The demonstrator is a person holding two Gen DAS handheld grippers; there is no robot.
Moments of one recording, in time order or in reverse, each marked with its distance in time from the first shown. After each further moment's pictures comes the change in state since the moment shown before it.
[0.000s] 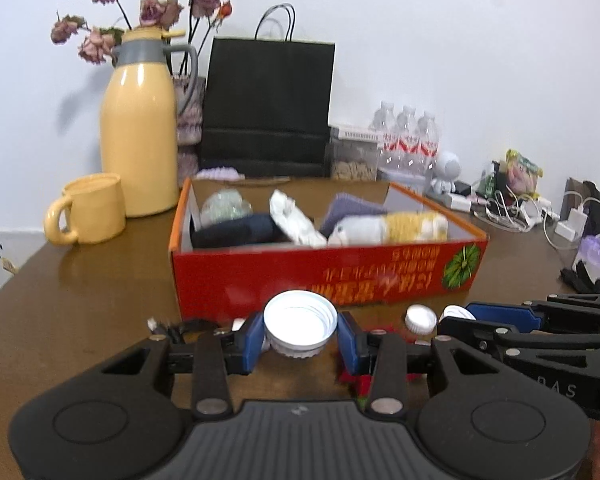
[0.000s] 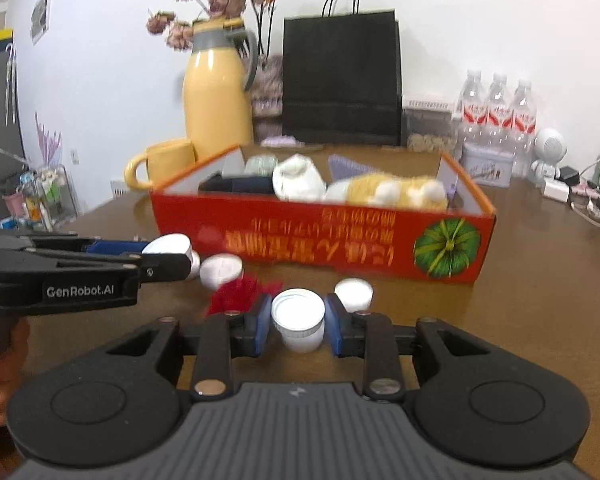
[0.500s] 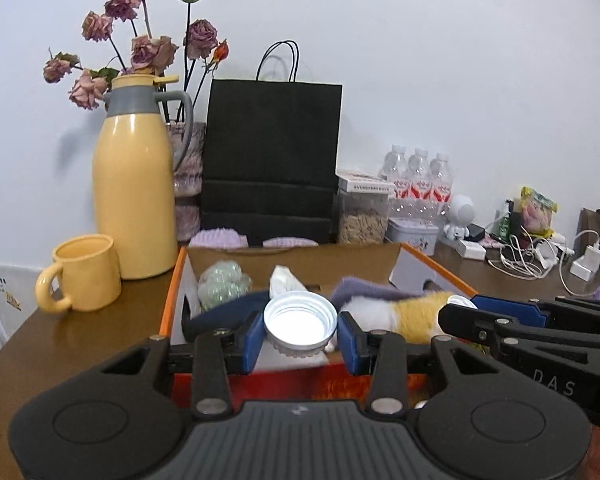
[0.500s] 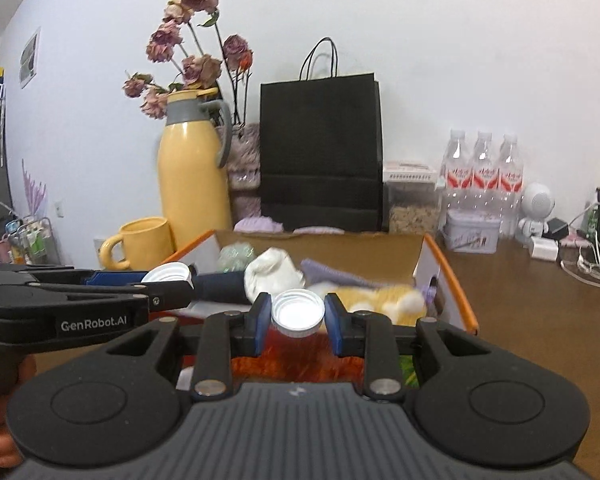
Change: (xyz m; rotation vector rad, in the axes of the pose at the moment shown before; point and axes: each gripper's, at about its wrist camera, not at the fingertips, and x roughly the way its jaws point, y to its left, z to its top) left arm 0.030 -0.008 0.063 -0.001 -0.088 0.034; right arm 0.020 -0.020 0.060 0.021 -0.145 -0.048
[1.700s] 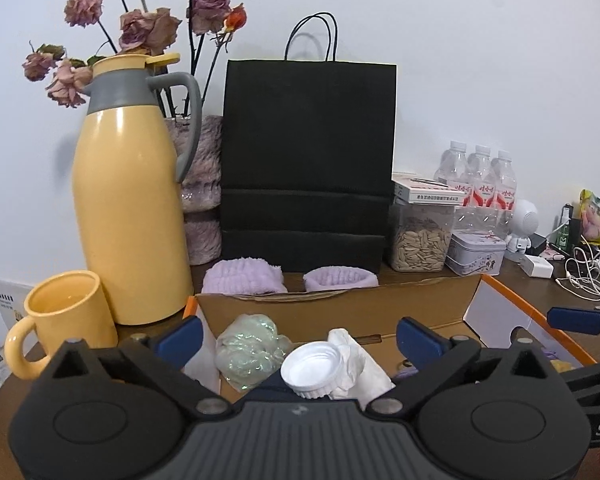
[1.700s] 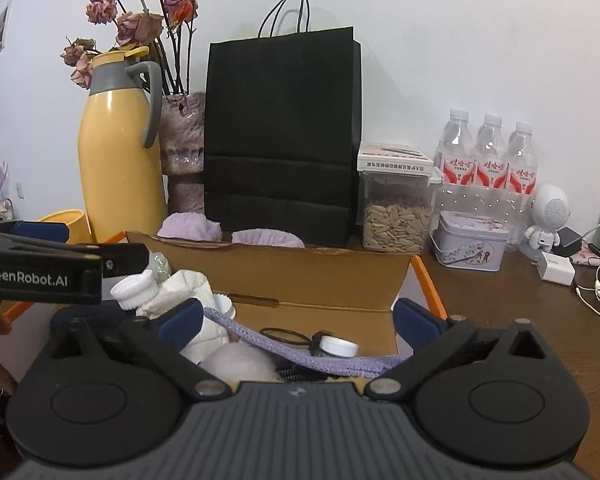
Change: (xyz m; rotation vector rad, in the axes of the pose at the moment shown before) left arm 0.120 0.031 0.040 0.008 0.019 0.091; right arm 0.125 -0.045 0.022 -0.036 0.083 -0.063
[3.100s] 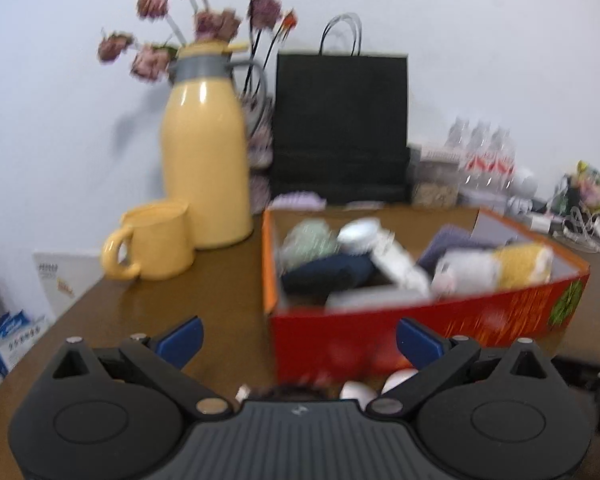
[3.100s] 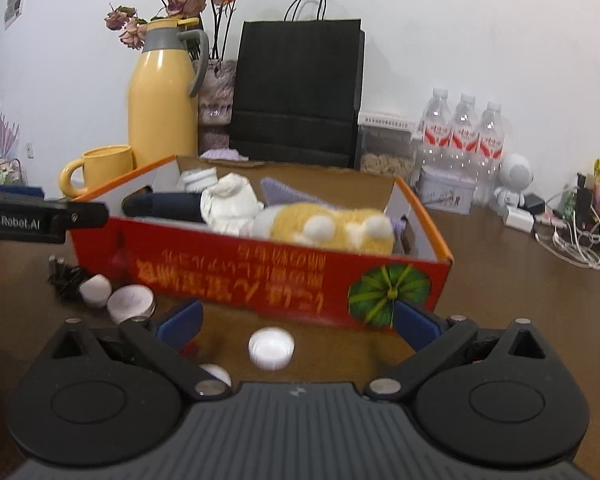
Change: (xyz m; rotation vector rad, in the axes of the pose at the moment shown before) left arm -0.112 0.029 -0.090 0.000 0.042 0.078; right arm -0.113 0.032 -0.085 -0.043 0.064 -0.023
